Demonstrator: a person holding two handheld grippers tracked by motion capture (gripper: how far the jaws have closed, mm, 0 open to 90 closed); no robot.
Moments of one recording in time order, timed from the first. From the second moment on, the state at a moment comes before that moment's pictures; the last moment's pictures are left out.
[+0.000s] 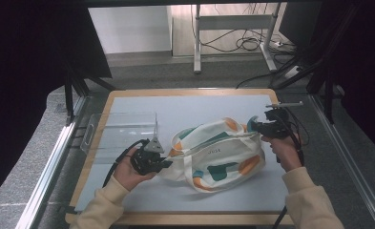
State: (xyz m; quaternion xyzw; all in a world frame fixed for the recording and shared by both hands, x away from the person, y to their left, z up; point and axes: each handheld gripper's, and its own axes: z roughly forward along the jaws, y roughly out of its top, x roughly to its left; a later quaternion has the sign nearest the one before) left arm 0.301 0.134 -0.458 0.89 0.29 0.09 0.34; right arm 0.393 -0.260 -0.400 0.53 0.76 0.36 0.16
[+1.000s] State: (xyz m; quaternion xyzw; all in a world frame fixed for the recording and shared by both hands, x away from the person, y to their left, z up) left arm 0.341 0.112 -0.453 0.89 0.31 0.11 0.33; right arm 0.332 -0.300 -0.431 0.56 0.71 0.39 0.16
